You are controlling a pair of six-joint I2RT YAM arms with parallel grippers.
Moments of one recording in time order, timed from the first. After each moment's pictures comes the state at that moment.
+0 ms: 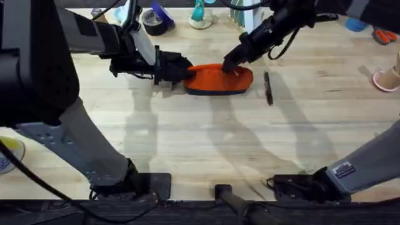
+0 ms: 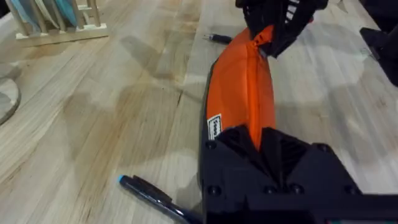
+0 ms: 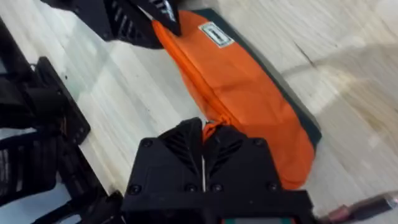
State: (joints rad) left arm 0.09 1.95 1.09 -0.71 1.32 1.41; right arm 0.32 1.85 1.51 -1.03 -0.62 -0.32
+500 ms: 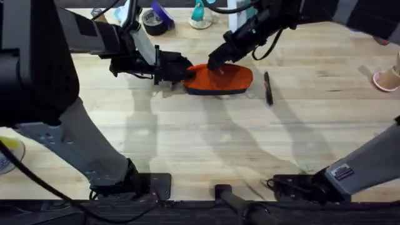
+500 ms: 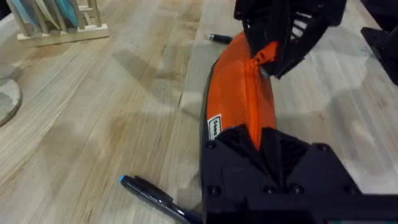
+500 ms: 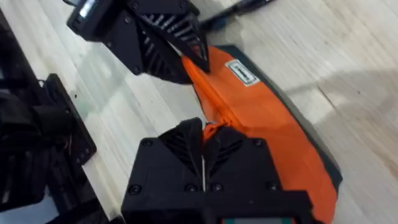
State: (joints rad) left arm 0.09 1.95 1.09 -0.70 1.32 1.41; right arm 0.42 1.85 1.51 -0.89 -0.62 -0.22
